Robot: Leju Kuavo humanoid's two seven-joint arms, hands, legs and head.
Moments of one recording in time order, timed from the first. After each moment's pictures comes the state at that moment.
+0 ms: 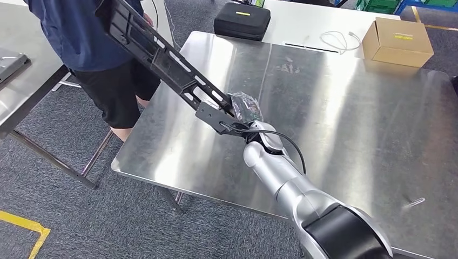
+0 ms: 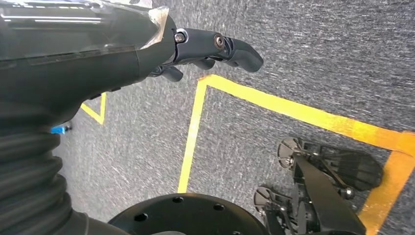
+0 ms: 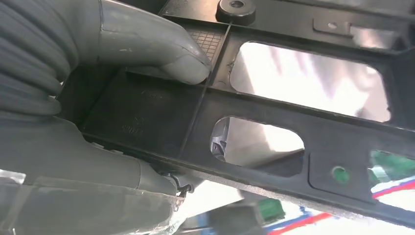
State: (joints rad) left arm -0.10 -0.17 1.30 -0.21 -1.15 0.11 -0.14; right arm -0.96 0.28 0.49 -0.41 0.82 -0.32 0.09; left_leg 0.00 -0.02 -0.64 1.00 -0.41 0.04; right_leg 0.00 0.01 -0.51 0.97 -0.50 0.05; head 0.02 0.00
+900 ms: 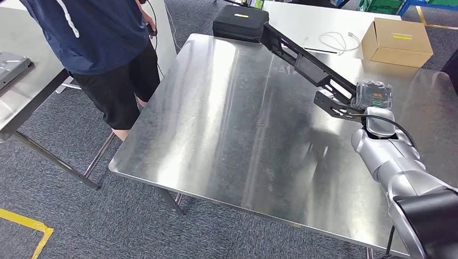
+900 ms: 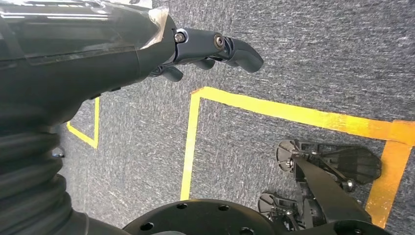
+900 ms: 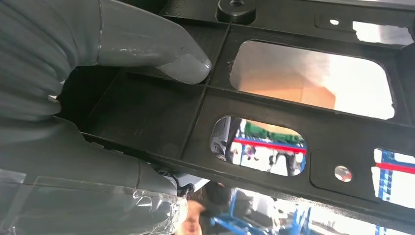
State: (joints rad) left arm -0.09 -0.15 1.25 -0.20 -1.19 0.09 -0.17; right arm -1.07 -0.12 0.57 -0.28 1.10 -0.36 0.31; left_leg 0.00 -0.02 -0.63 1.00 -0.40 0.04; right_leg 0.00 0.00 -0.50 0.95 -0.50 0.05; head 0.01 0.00
